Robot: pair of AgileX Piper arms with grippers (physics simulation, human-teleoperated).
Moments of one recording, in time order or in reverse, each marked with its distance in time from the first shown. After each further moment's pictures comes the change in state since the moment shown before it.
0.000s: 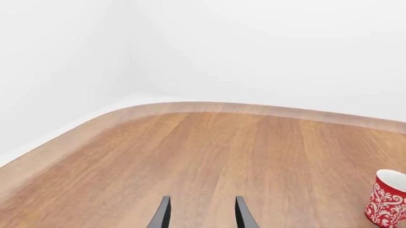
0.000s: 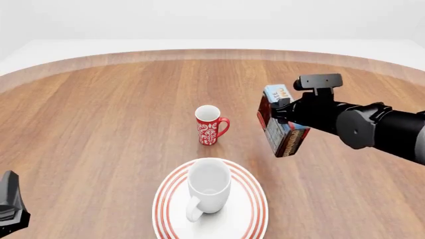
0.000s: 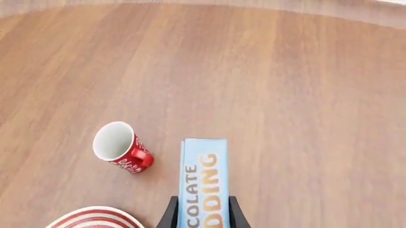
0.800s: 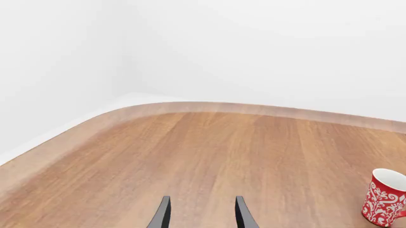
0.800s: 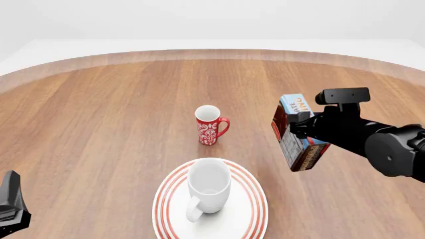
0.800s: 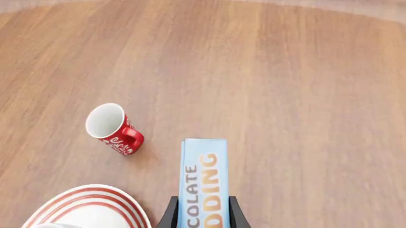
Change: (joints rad) left arm -0.012 0.000 0.000 0.000 -0.003; right arm -0.042 -0.186 0.172 0.007 -0.008
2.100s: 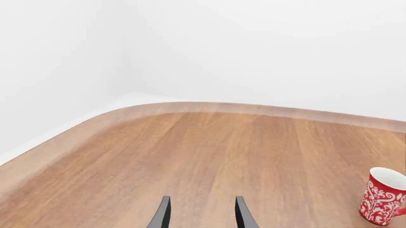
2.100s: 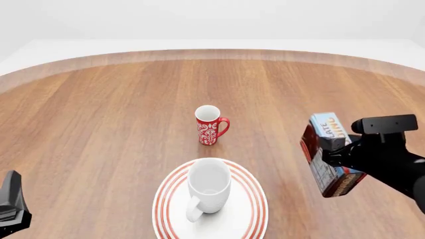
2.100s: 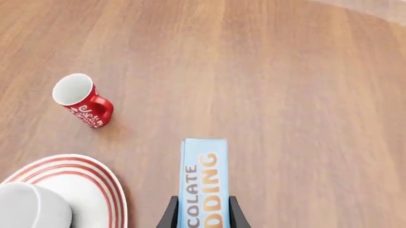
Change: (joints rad) left arm -0.009 0.000 0.000 -0.001 0.002; right arm -0.117 -0.284 0.209 0.086 -0.088
